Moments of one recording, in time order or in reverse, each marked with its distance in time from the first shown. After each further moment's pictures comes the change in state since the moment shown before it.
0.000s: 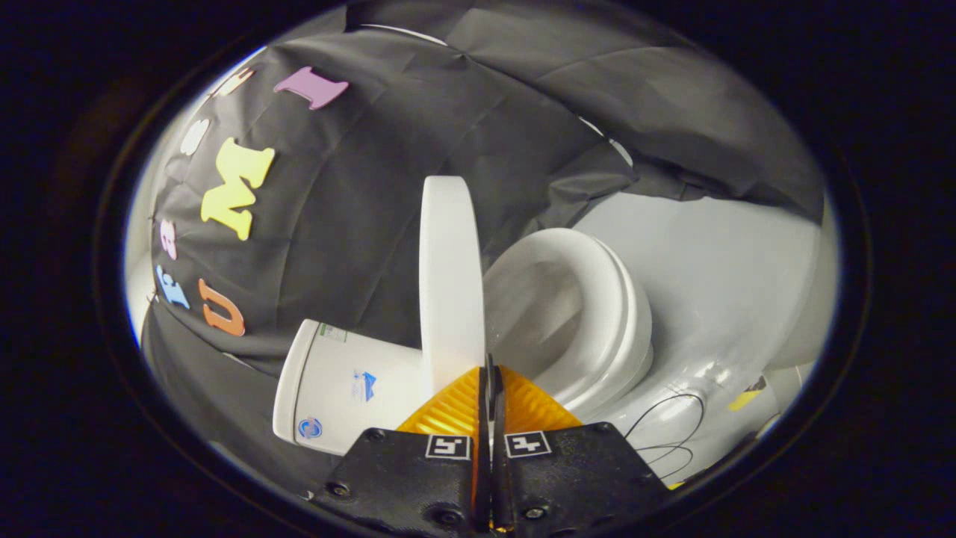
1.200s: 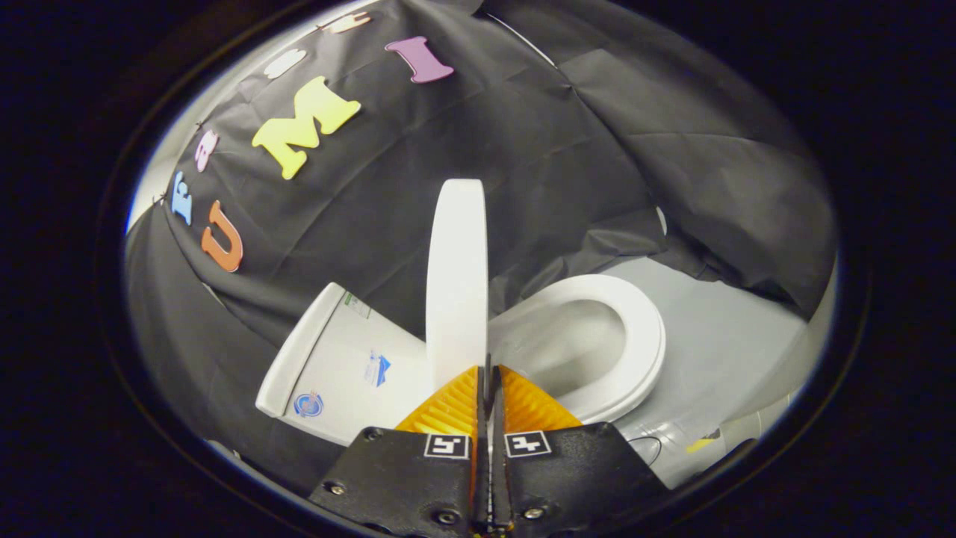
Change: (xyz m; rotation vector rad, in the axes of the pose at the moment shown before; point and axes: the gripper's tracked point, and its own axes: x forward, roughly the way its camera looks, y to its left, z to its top) arm -0.022 0.099 -0.020 -0.306 -0.080 -0.047
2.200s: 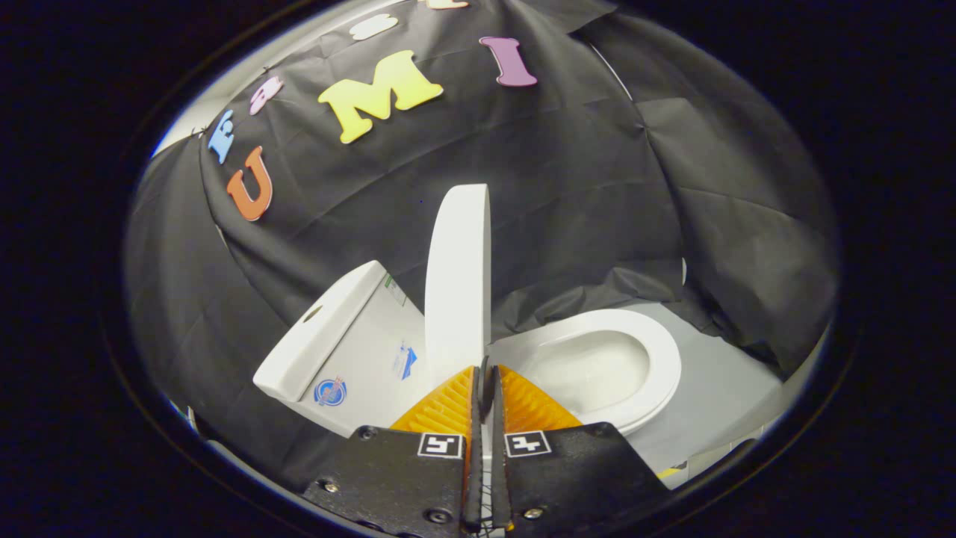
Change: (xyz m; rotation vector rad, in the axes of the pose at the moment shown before) arm -0.002 0.089 -0.010 -0.255 -0.029 -0.002
